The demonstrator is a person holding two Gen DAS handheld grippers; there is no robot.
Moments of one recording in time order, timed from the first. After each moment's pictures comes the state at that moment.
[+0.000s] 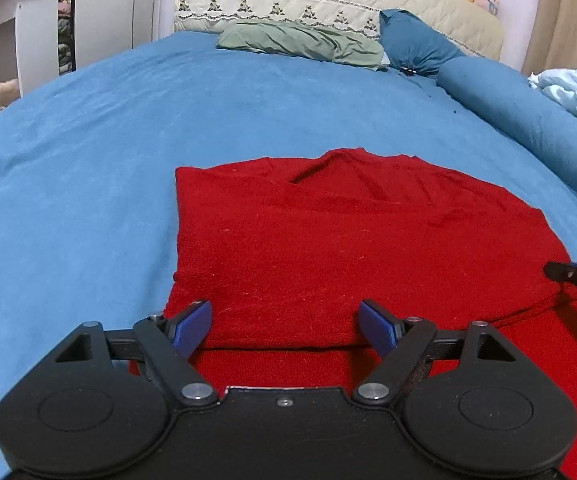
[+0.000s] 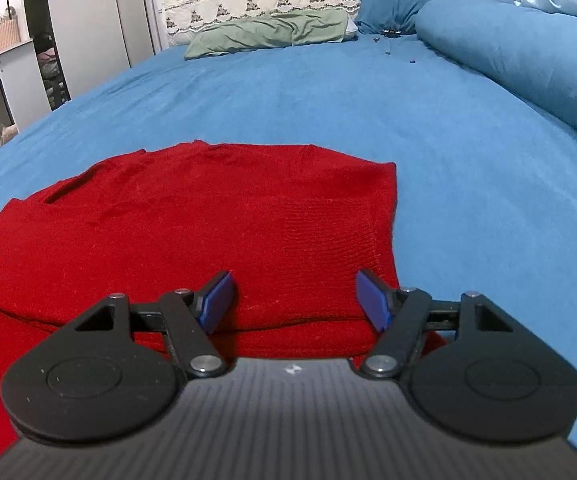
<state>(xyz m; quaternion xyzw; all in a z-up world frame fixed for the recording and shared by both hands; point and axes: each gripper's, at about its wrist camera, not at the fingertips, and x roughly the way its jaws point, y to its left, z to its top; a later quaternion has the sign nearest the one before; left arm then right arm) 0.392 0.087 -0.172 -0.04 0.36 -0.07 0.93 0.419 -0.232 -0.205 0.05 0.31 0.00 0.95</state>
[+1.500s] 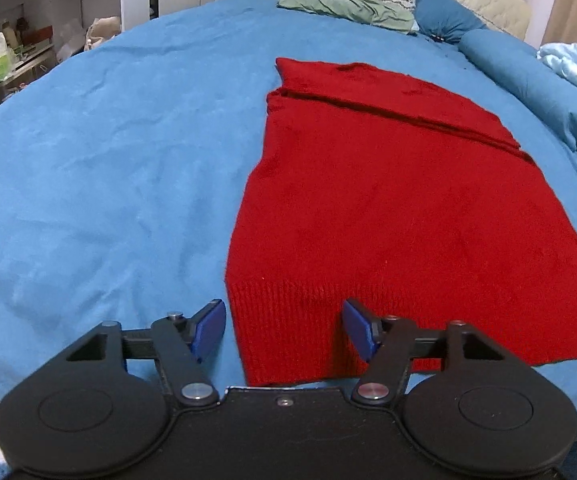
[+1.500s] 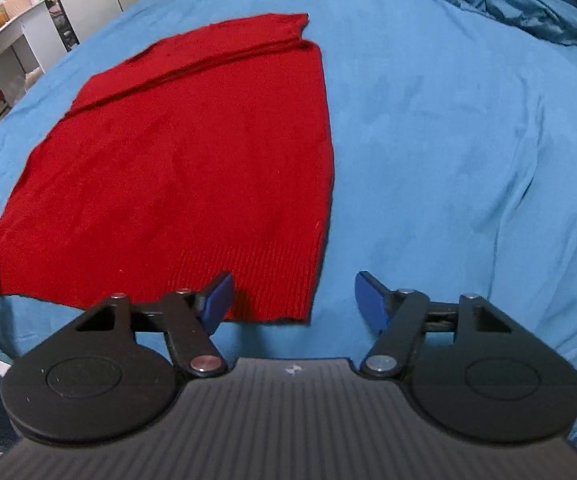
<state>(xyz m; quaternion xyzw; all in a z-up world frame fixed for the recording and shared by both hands) 0.097 0.106 -0.160 -0.05 0.42 -0.01 0.90 0.056 -0.243 -0.184 0.09 0.43 -0.03 0.90</state>
